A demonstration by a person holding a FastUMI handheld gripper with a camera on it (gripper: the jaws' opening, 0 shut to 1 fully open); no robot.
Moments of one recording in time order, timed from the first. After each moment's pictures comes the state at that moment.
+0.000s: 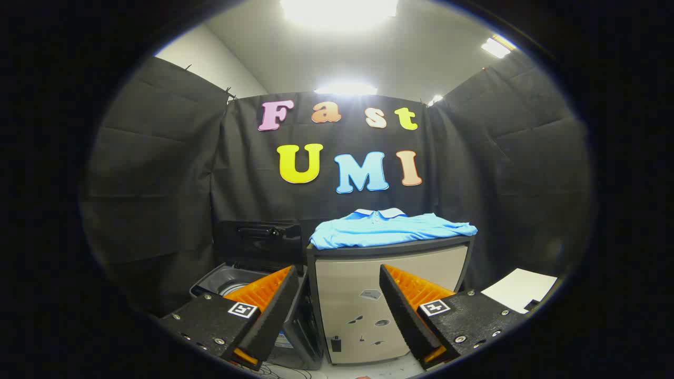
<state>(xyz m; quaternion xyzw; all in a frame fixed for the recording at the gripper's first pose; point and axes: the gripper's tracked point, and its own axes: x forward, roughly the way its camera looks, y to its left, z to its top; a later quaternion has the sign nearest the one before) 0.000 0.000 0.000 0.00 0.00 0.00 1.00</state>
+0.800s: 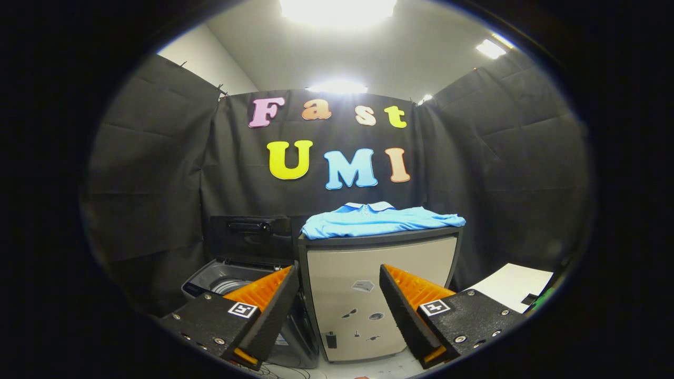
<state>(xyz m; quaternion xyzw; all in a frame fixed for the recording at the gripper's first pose) -0.010 -0.007 -0.010 0.00 0.00 -0.04 1.00</state>
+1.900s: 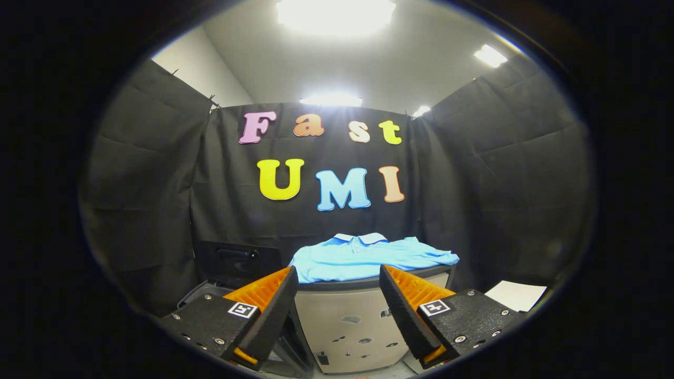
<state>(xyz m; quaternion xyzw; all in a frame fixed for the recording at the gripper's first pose) 0.034 -0.039 0.080 0.01 -0.04 -0.05 1.00</state>
